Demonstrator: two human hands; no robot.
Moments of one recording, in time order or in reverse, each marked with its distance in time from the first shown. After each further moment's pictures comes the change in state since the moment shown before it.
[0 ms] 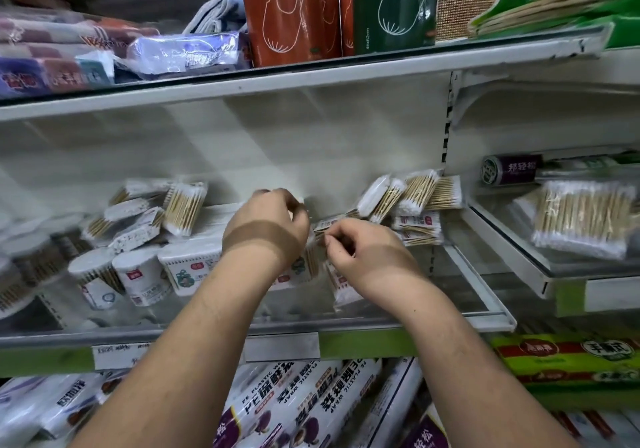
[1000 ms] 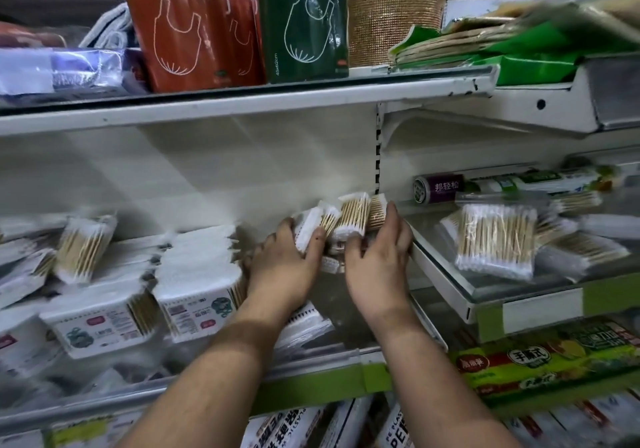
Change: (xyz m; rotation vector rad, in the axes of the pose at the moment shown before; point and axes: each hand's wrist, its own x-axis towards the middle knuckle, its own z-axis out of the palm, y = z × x) left_hand 0.028 0.053 0.114 -0.233 -0.107 0.076; right_hand 0.021 0.078 -0.019 0.267 0.633 0.224
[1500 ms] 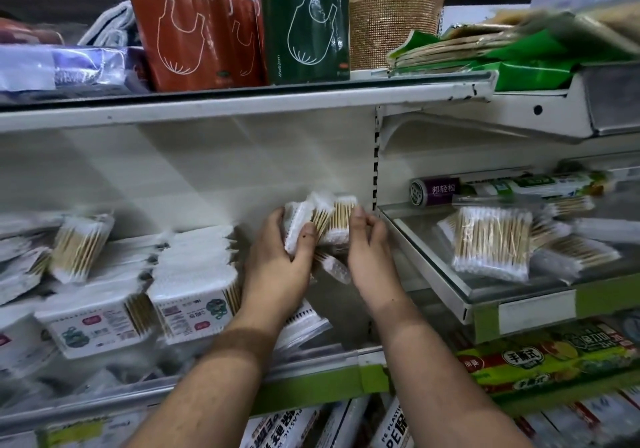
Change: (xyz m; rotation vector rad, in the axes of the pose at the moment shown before) left_hand -0.014 -0.006 -0.004 -0.409 0.187 0.114; right_hand 0.013 -0.002 0.006 0.282 -0.216 0.230
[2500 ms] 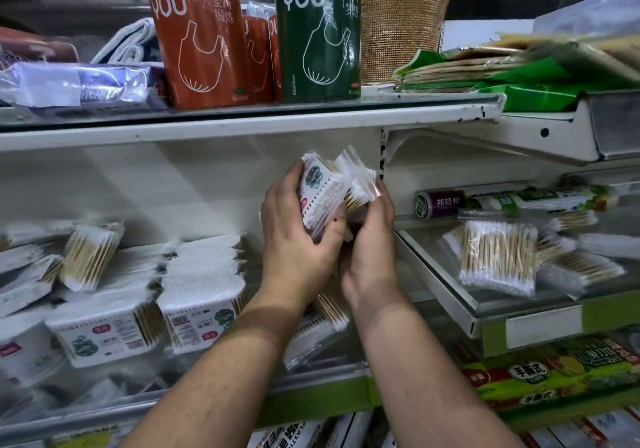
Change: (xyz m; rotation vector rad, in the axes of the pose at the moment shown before) left_hand 0.013 0.048 -0.011 -0.088 0.194 0.364; right_hand 0.006 -0.044 0.027 0.942 -0.055 -0.018
